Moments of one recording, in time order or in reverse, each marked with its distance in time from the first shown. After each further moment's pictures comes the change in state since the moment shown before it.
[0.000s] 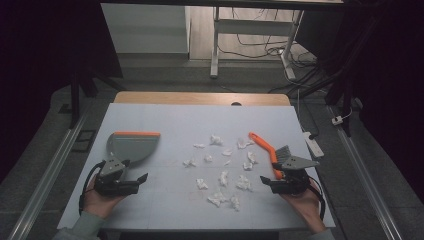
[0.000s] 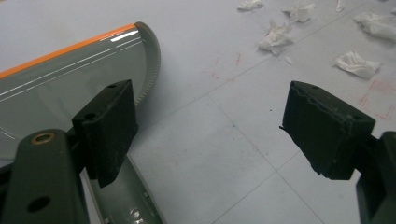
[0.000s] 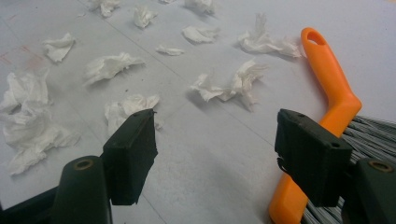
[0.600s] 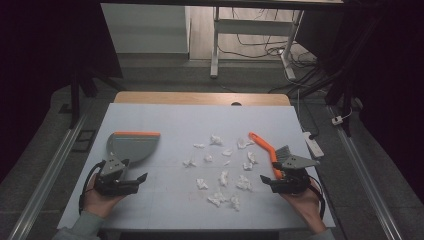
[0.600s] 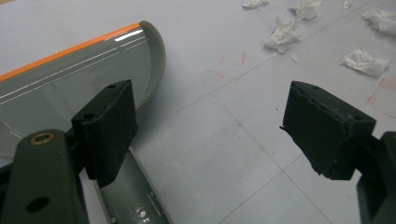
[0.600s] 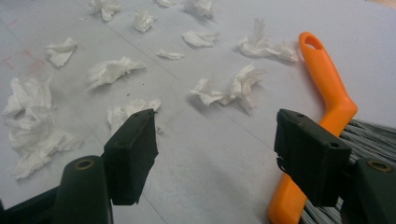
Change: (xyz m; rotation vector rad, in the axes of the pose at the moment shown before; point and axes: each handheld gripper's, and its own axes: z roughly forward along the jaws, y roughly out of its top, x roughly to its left) left arm 0.002 0.000 0.002 0.011 0.015 0.006; right arm 0.002 0.005 -0.003 -0.002 -0.007 0.003
